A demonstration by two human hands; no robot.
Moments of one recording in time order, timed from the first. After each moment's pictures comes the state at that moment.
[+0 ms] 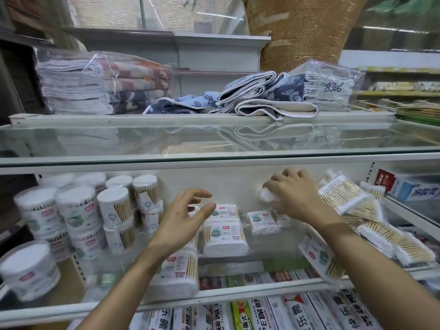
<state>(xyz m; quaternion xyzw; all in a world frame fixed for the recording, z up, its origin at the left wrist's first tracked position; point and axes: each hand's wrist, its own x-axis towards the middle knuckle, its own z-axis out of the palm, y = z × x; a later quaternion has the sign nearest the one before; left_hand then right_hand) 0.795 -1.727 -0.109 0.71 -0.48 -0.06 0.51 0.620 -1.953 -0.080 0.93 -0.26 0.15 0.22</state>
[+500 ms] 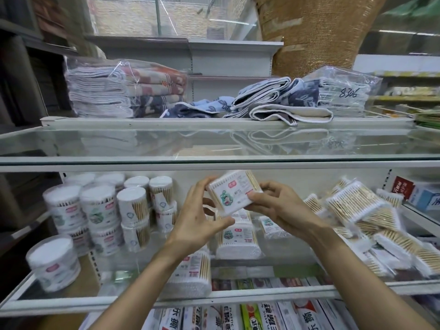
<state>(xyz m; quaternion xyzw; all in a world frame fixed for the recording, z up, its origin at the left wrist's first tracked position) 0.792 -1.724 -0.106 0.68 -0.52 0.00 0.52 0.639 -1.879 -0.071 0.62 -0.14 0.25 -0.73</state>
